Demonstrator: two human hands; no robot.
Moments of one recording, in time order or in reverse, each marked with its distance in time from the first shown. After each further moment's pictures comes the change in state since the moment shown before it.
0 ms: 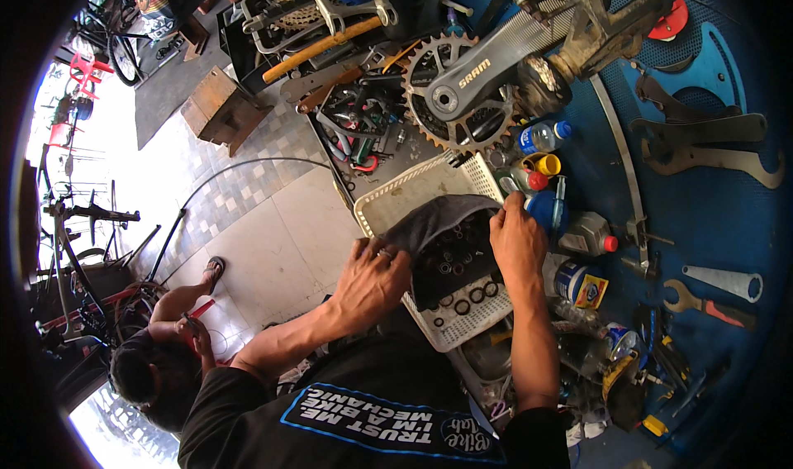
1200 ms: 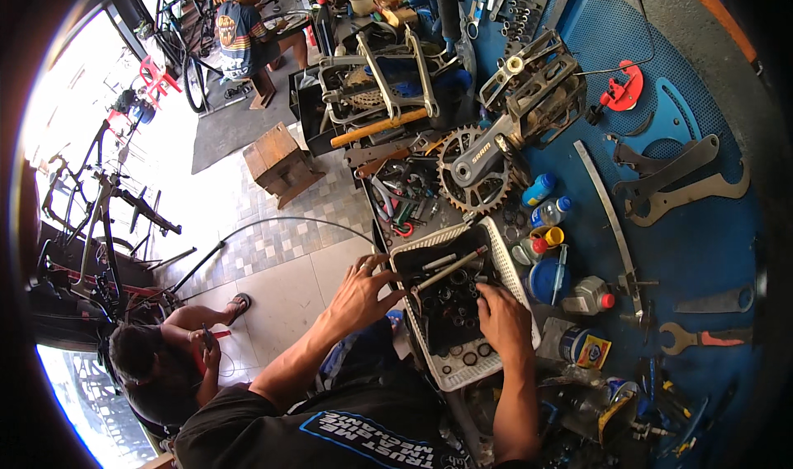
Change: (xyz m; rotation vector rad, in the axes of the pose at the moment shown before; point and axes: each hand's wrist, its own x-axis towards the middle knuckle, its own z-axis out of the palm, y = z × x) left_hand -0.012 -0.020 -0.055 -0.108 0.077 -0.267; right_hand -0.056 -0.010 -0.027 0.348 -0.144 -0.278
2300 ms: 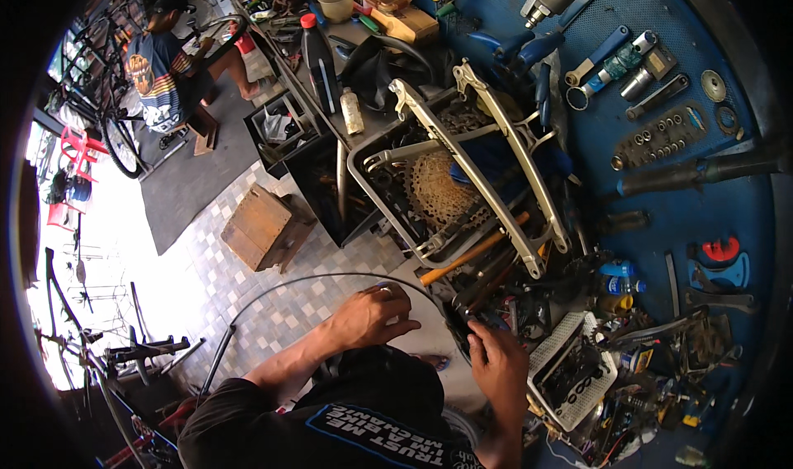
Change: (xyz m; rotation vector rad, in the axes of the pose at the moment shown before) left_hand 0.269 -0.333 -0.239 -0.307 -0.369 0.431; right_hand 0.307 -0.318 0.117 0.002 0.236 0.223
